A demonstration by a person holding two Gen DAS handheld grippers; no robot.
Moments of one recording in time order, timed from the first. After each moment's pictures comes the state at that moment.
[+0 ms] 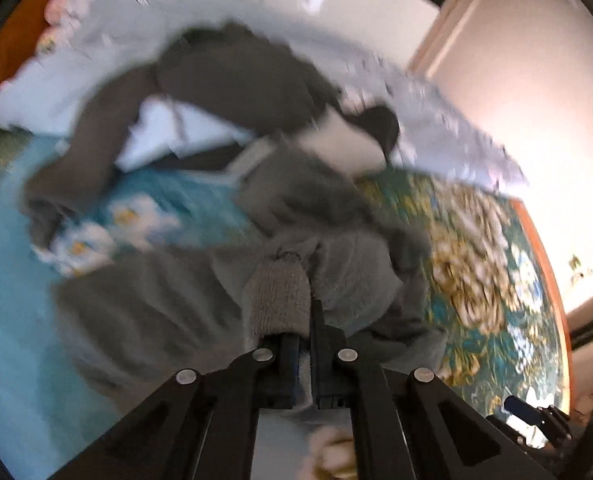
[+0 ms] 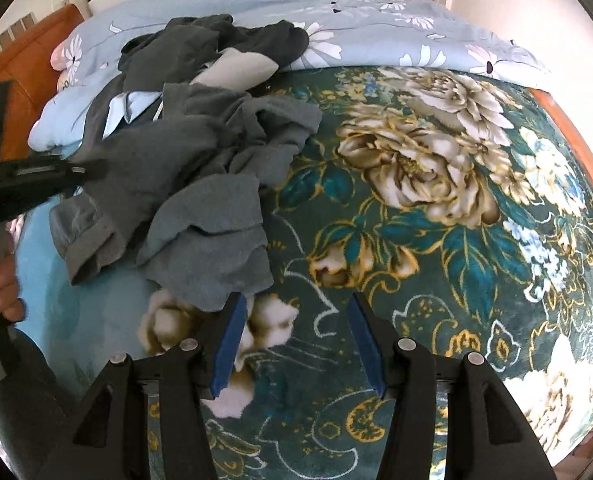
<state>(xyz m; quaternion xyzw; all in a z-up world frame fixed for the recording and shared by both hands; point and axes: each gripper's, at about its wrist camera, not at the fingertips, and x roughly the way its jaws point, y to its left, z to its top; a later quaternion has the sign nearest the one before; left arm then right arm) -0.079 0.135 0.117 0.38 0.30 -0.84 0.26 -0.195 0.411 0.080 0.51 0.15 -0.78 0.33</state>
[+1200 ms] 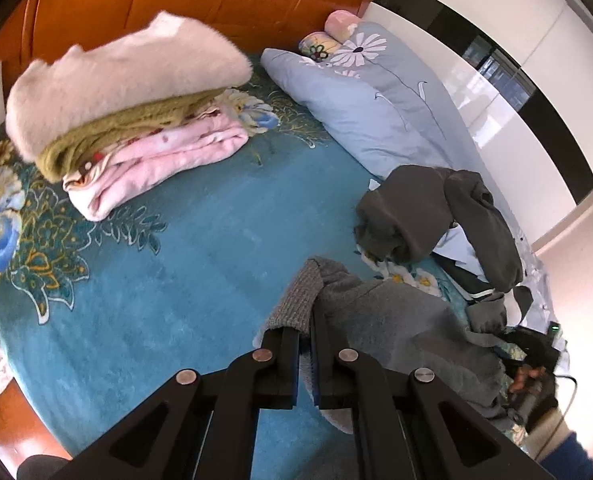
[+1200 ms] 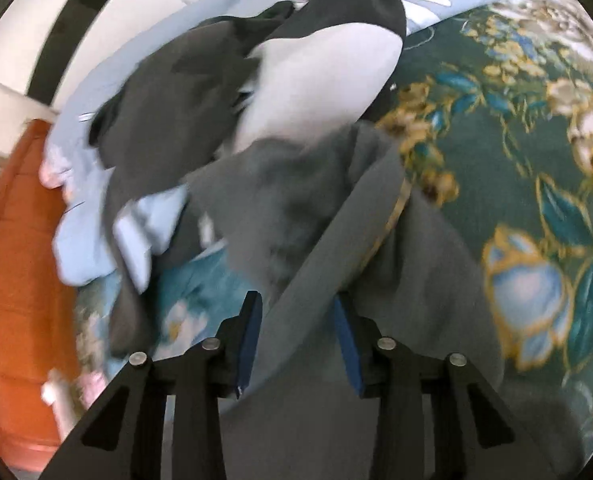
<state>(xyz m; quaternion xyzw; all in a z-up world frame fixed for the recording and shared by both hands) 0.281 0.063 0.108 0.21 0.45 -0.72 0.49 -0.294 0.162 -0.005 0.62 -0.07 -0.72 0.30</state>
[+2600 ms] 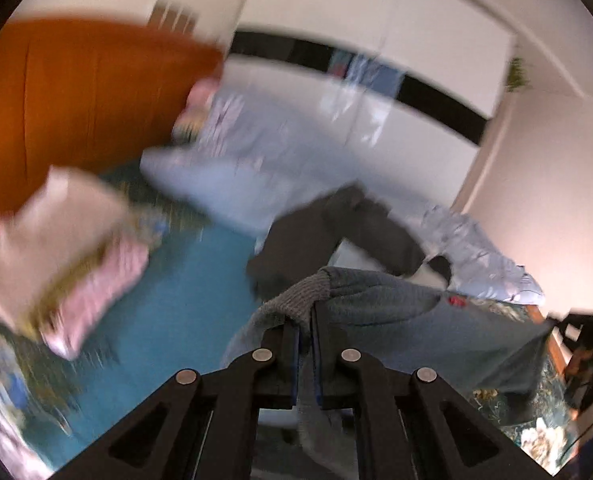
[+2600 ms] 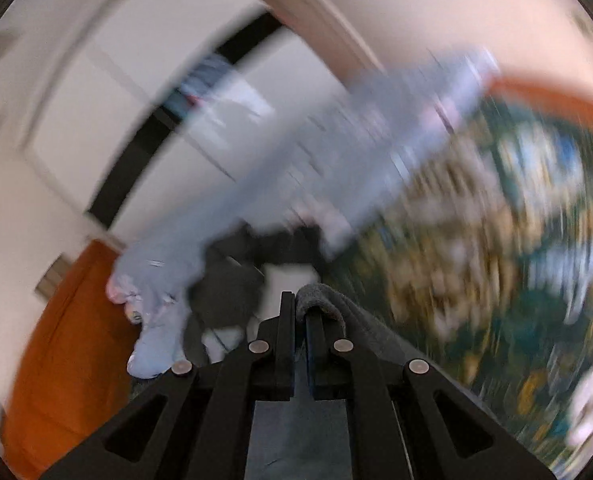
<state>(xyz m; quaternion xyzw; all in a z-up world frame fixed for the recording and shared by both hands) 0.231 0.101 0.208 0.23 0.30 -0.84 0.40 -0.270 0.418 0.184 0.45 -0.25 -0.81 0.29</state>
